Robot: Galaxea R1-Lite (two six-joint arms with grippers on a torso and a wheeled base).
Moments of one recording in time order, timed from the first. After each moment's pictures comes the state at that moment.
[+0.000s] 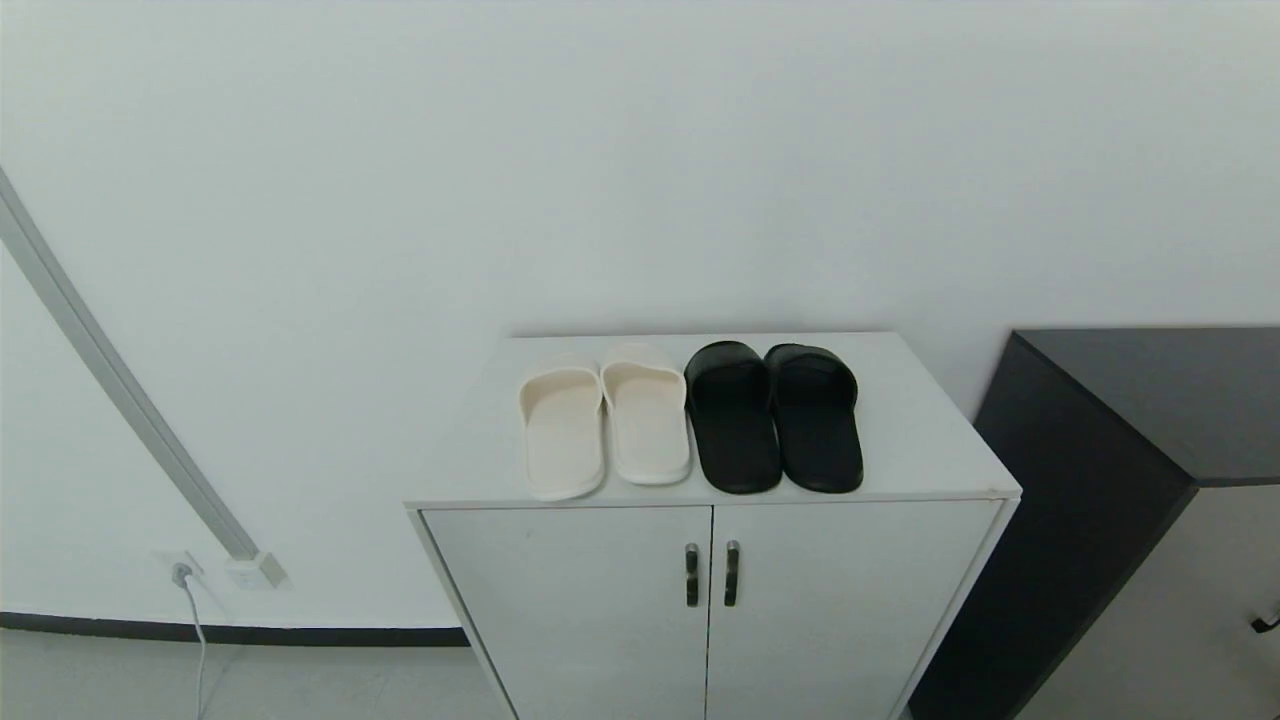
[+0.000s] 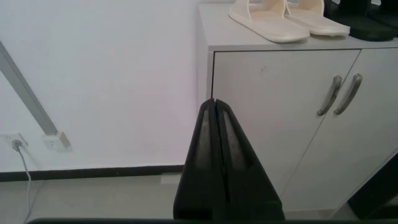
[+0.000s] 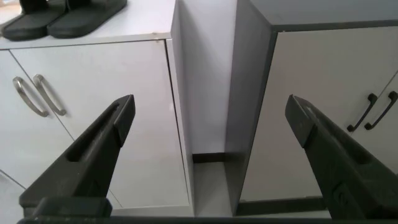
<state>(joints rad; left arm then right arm) 0.00 0.00 0.00 0.00 0.00 0.01 0.00 0.00 0.00 0.00 -0.02 0.00</state>
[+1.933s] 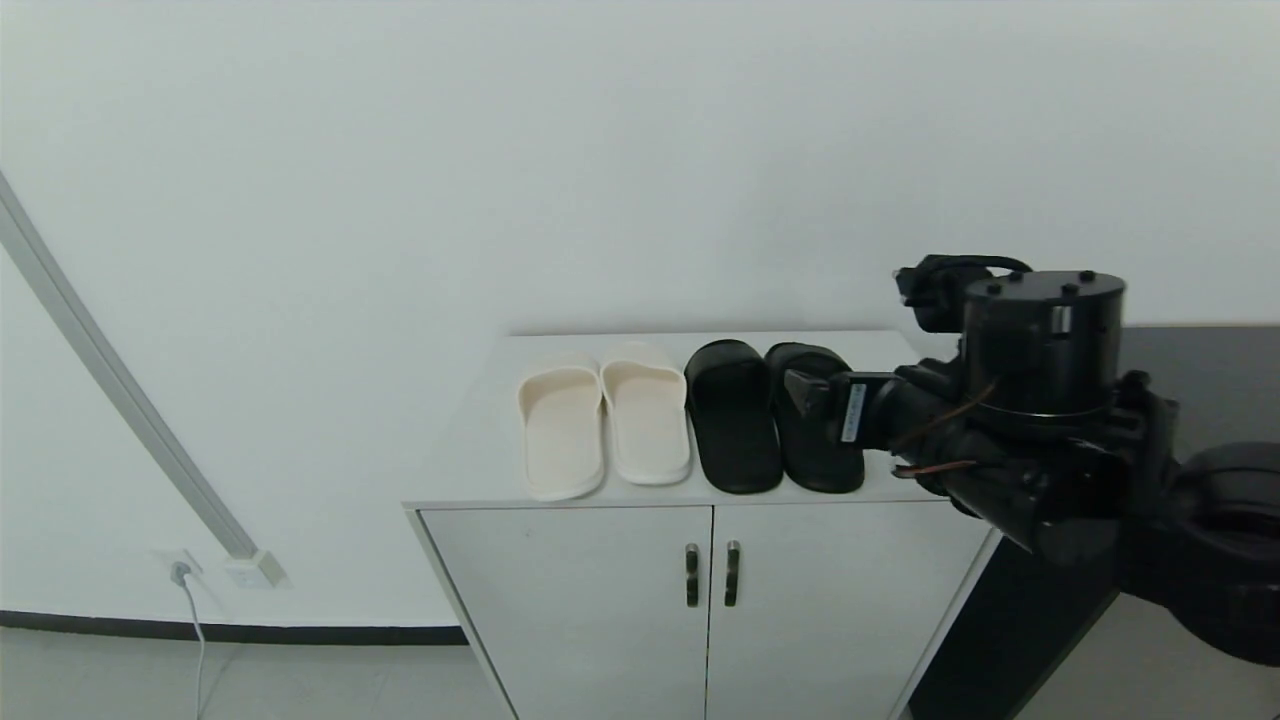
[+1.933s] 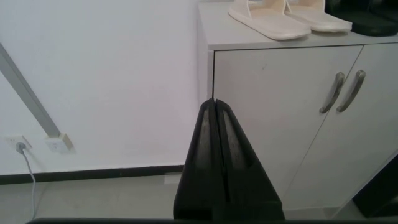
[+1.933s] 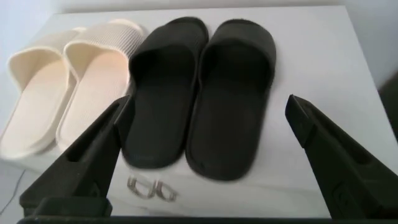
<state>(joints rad) 0.00 0.00 0.00 0.00 0.00 0.02 0.75 1.71 -0.97 -0.54 -0.53 0.25</state>
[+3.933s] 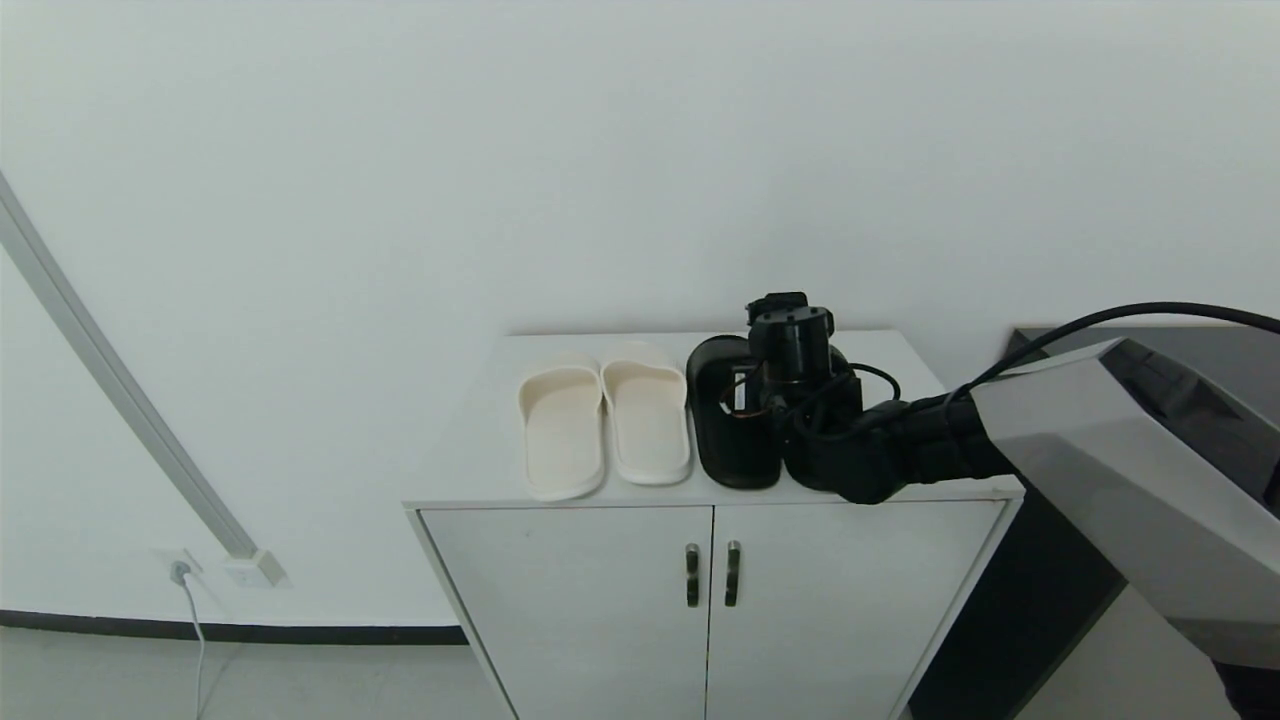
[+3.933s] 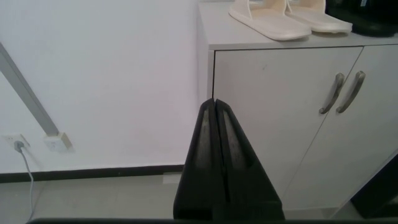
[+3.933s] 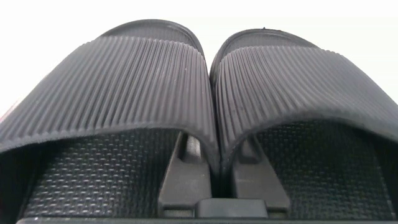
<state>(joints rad) 0.00 0.00 0.00 0.00 0.00 0.01 0.62 2.33 -1.65 -0.47 -0.61 0.13</state>
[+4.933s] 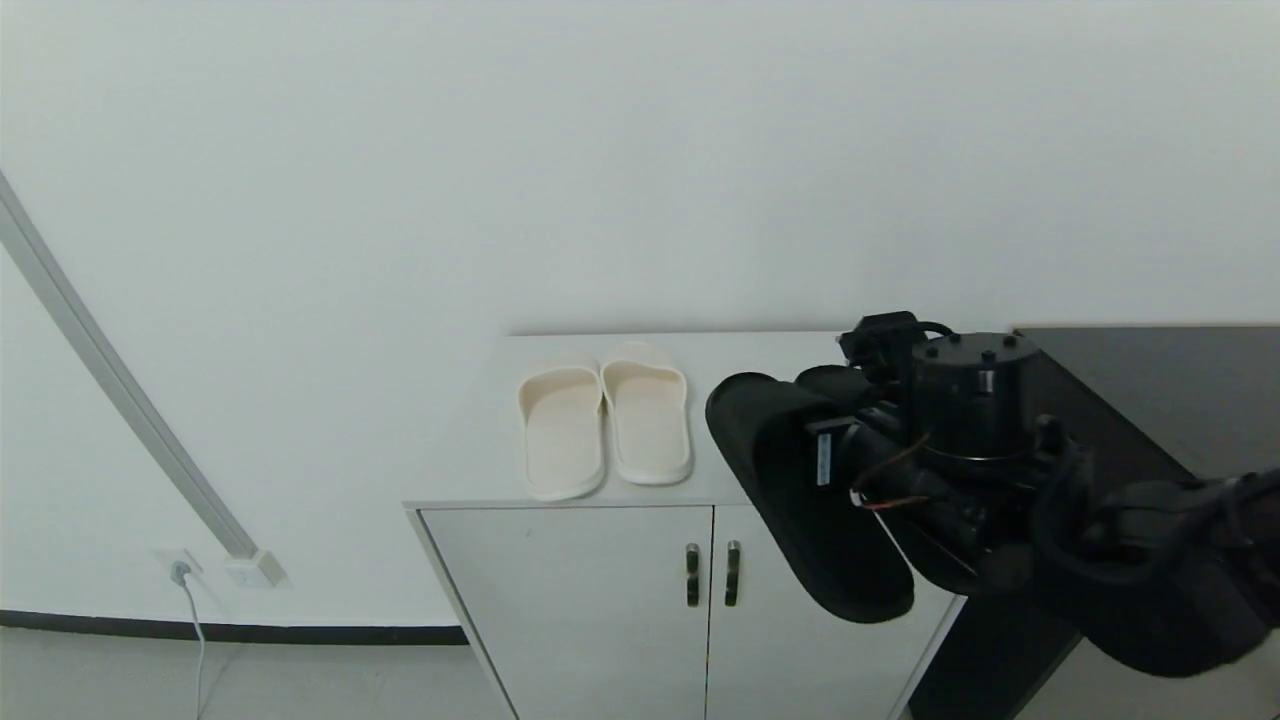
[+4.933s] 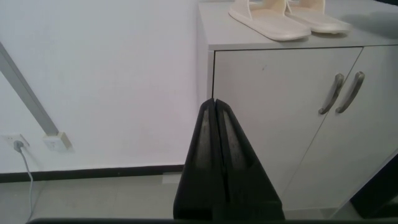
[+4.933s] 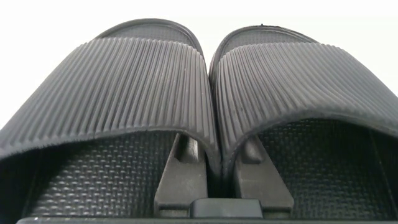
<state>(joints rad) 0.00 0.00 0.00 0.00 0.00 0.01 0.72 1.80 -0.88 -0.69 -0.43 0.12</state>
